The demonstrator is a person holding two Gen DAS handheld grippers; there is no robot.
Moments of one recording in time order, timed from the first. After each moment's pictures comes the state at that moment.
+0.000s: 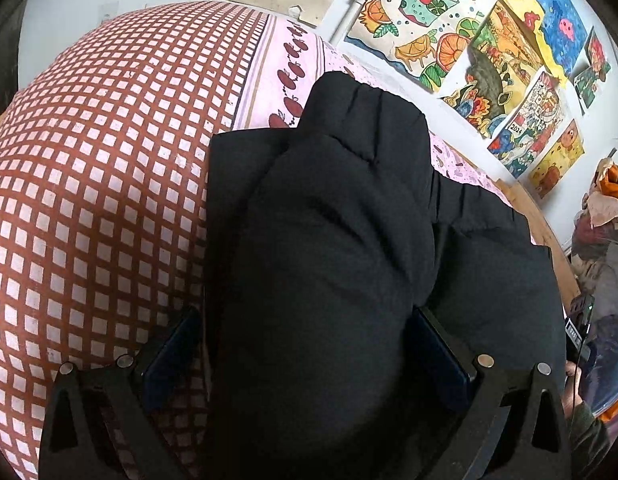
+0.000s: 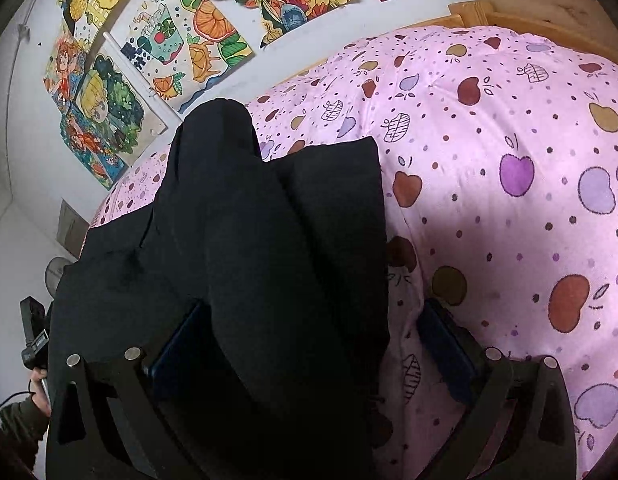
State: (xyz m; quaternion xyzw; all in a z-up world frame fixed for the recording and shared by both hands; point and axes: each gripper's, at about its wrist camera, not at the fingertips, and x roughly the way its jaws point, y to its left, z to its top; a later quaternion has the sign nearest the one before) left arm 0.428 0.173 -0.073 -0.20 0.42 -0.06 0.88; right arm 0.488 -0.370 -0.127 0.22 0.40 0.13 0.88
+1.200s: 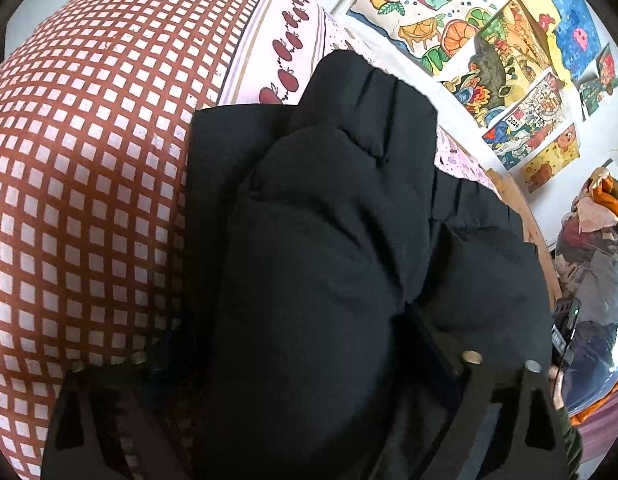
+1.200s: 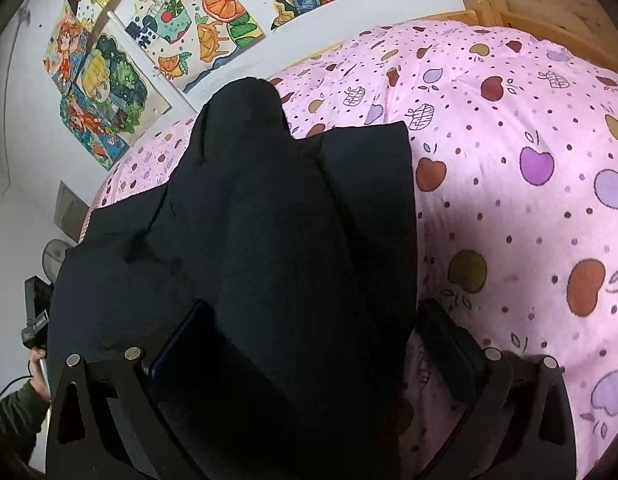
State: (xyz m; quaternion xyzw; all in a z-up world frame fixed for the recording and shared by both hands) left arm 0.451 0.180 -0.072 -0.24 0.47 -0.09 0.84; right arm 0.487 -0.352 -0.110 0.19 0.44 0.14 0.87
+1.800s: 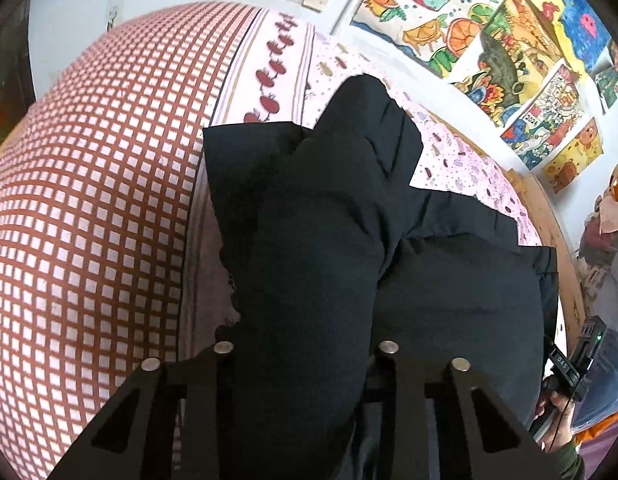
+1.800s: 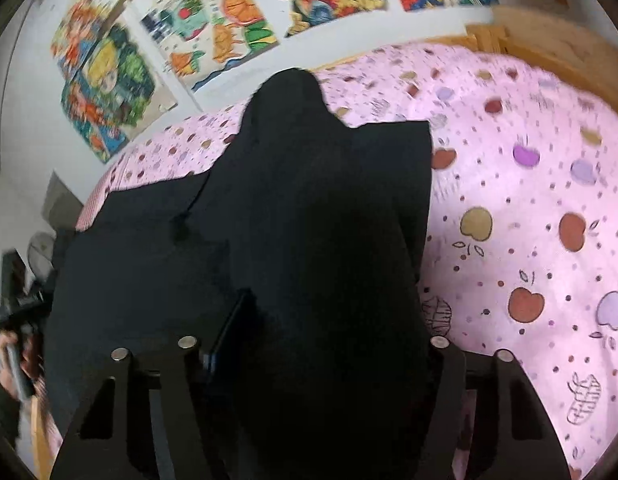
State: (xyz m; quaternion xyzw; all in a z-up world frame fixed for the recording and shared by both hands) left arm 0.432 0.144 -0.022 -0.20 0.48 -0.03 0.85; right arm 0.454 -0.319 -0.081 0.14 0.42 0.10 0.89
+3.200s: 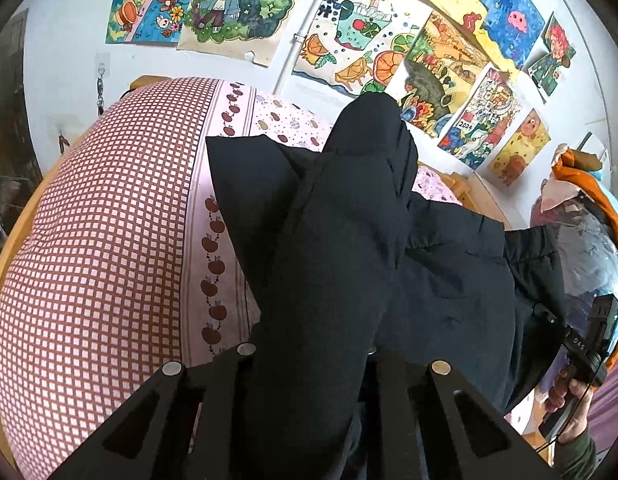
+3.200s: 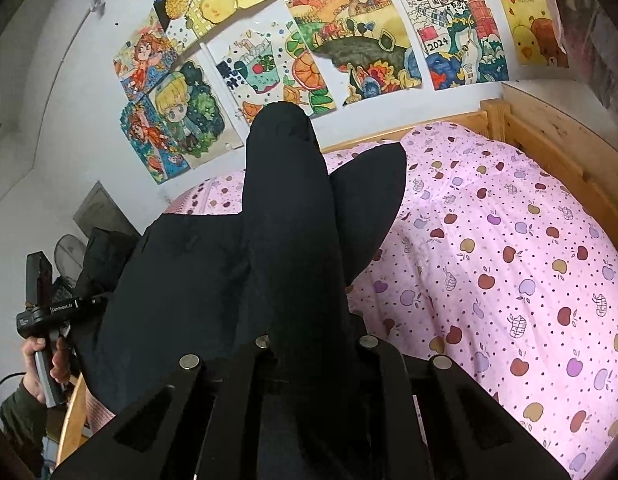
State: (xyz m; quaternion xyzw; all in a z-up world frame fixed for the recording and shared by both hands) left arm 0.322 0.140 0.081 -0.18 0.43 -0.08 0.88; right arm 0.343 -0.322 0.061 0.16 0.36 0.14 0.91
